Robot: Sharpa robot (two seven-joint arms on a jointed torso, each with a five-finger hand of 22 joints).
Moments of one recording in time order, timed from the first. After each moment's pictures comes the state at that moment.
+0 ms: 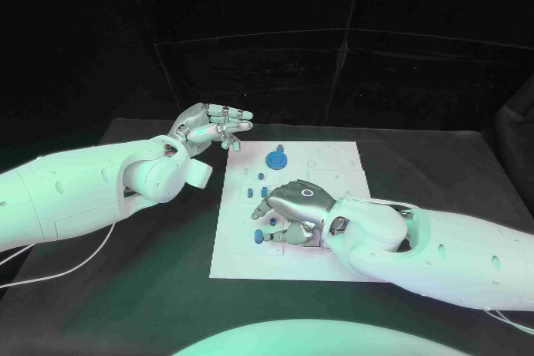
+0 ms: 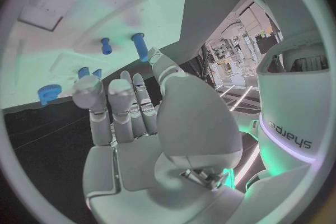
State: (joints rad) left arm 1.31 -0.81 -0.19 1.44 -0.05 -0.21 0.43; left_hand 1.32 -0.10 0.50 -0.10 0.05 1.00 0.18 0.11 0.07 1.02 0.11 0.33 0.07 1.23 0.02 1.10 0.63 0.17 1.18 0.12 0.67 0.71; right arm 1.04 -0.71 -0.06 1.78 -1.81 -0.29 -0.15; right_hand 1.37 -0.15 0.19 0.03 0.15 0.95 0.17 0.07 0.07 0.98 0.11 0.11 0.07 1.44 0.02 1.10 0.83 0.10 1.22 0.13 1.22 1.04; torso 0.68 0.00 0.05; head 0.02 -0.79
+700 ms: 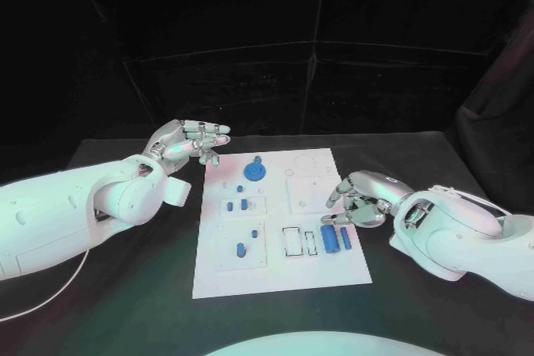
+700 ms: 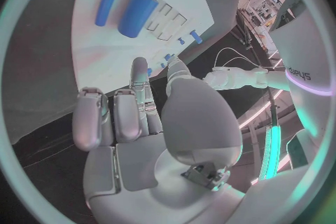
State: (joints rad) left arm 1.31 -0.82 -0.19 1.45 -0.05 -0.21 0.43; left_hand 1.32 -0.10 0.50 -0.10 0.05 1.00 0.18 0.11 0.07 1.02 0.11 0.33 0.07 1.23 0.02 1.10 0.63 0.17 1.18 0.12 0.67 0.71; right arm 1.08 -1.17 -0.05 1.95 -1.46 -0.38 -0.37; right_hand 1.27 -0.11 -0.09 0.28 0.26 1.03 0.10 0.23 0.12 1.29 0.02 0.69 0.57 1.47 -0.05 1.34 1.14 0.07 1.42 0.06 1.44 1.31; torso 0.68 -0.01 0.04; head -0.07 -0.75
